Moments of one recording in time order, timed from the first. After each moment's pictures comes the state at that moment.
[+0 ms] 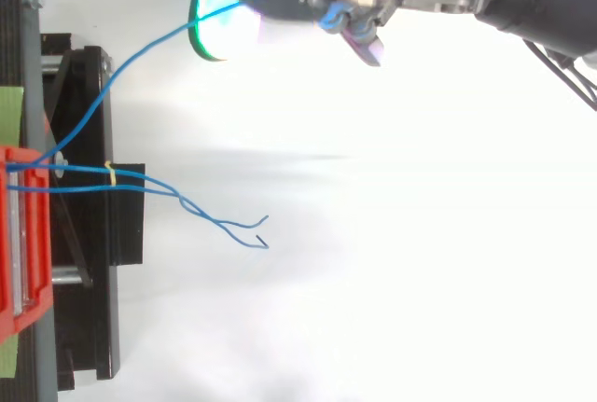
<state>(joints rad) 0.04 -2.21 -1.28 -2.83 -1.23 -0.14</state>
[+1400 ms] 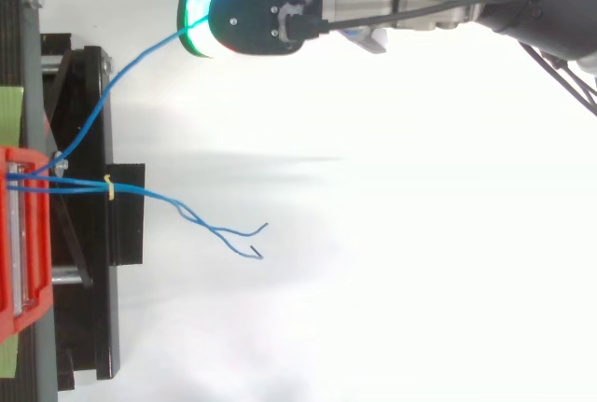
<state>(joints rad) 0.04 -2.21 -1.28 -2.79 -1.21 -0.17</state>
